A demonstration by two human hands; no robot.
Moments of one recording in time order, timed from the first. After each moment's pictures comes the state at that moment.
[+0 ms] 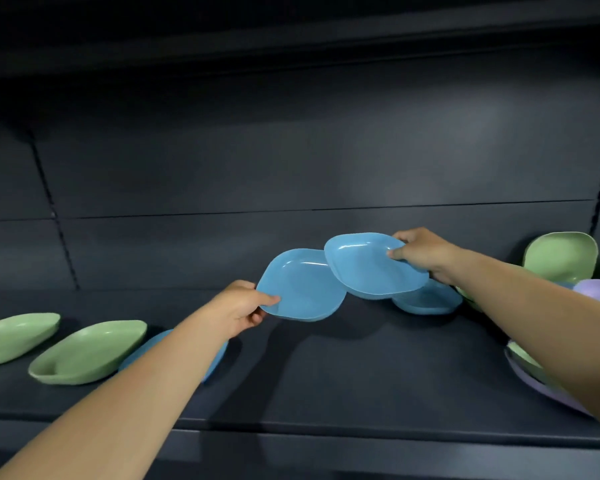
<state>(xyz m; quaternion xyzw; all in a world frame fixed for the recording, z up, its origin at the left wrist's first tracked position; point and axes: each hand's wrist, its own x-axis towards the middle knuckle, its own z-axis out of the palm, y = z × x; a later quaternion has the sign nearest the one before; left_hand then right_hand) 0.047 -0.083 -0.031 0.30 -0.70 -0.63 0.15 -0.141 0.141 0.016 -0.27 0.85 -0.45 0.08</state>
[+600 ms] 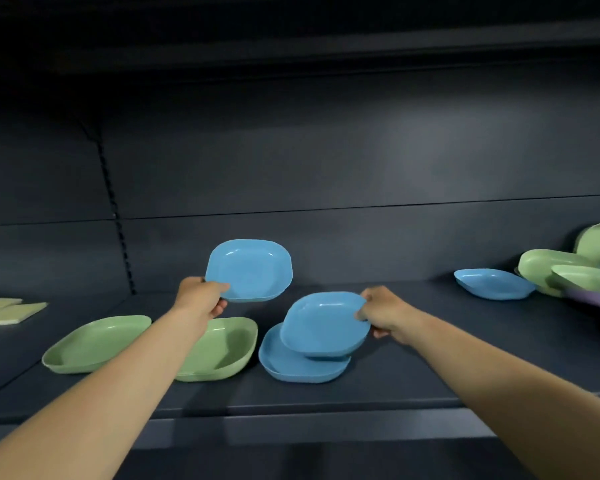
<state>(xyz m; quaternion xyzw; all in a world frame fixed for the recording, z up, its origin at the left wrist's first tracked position) 0.177 -0.283 -0.029 0.35 -0.64 -0.61 0.31 0.038 -0.046 -0.056 -0.20 0.87 -0.43 0.15</state>
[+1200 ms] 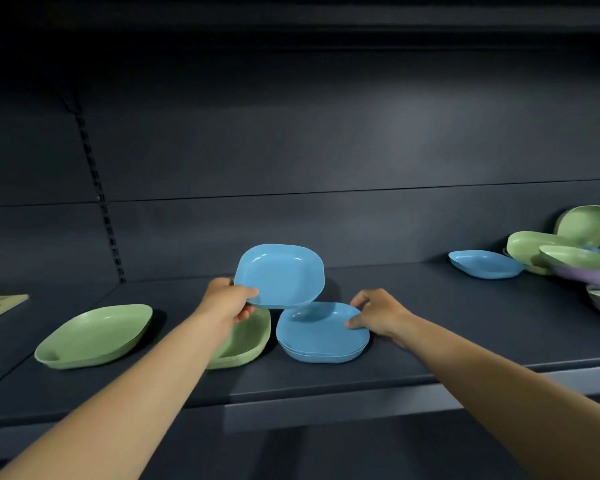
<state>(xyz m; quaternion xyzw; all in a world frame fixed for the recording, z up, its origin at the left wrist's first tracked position) 0.180 -0.276 -0.052 0.30 -0.70 -0.61 0.20 0.061 -0.066 -0.085 -0.17 0.88 -0.43 0.12</state>
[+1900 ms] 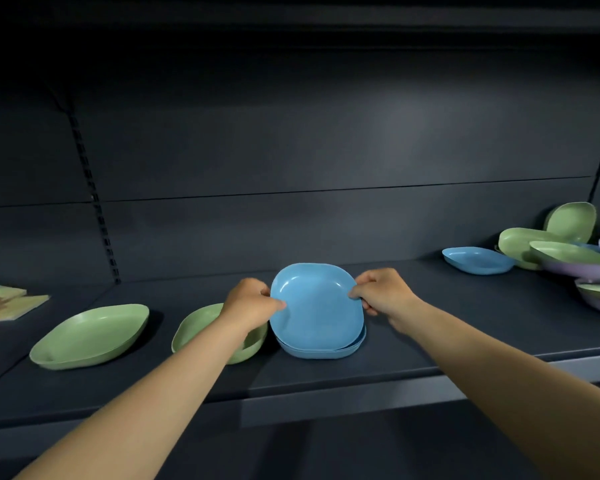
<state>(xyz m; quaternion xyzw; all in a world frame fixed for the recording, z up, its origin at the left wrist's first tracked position) 0.178 -0.247 -0.055 0.25 -0.87 -0.40 0.13 0.073 -0.061 -0.059 -0.13 0.81 -0.56 0.09</state>
